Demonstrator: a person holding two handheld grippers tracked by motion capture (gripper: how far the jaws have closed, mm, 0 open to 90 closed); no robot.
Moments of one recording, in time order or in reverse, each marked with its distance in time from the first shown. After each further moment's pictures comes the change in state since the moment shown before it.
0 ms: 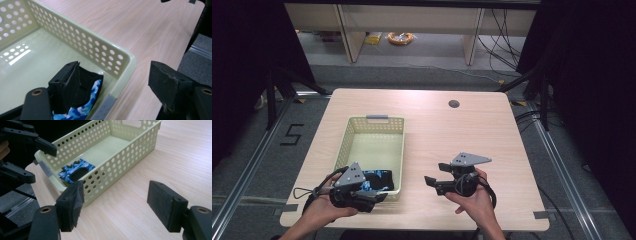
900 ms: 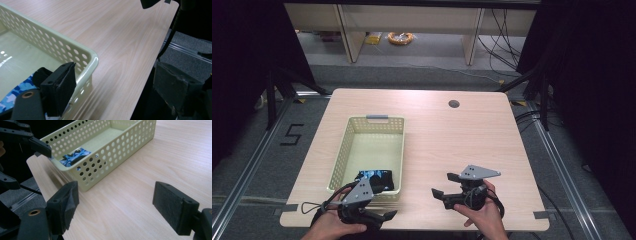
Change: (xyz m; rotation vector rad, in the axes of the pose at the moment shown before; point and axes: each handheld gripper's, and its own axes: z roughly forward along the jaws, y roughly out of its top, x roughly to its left) left arm -0.037 -0.013 0.010 -0.017 -0.082 0.007; right arm 0.002 -0.032 -0.017 0.010 0.006 0.021
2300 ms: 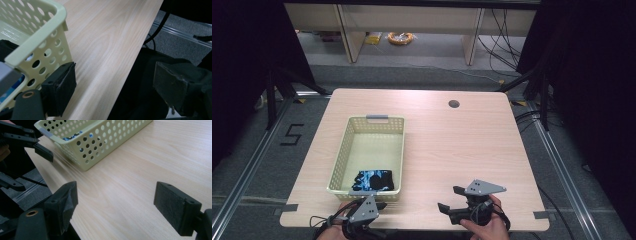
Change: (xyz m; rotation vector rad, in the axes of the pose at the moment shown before) left arm -0.015 -0.040 0.018 0.089 -0.044 0.049; right arm 0.002 -0.038 -0.011 0.025 -0.024 -0.007
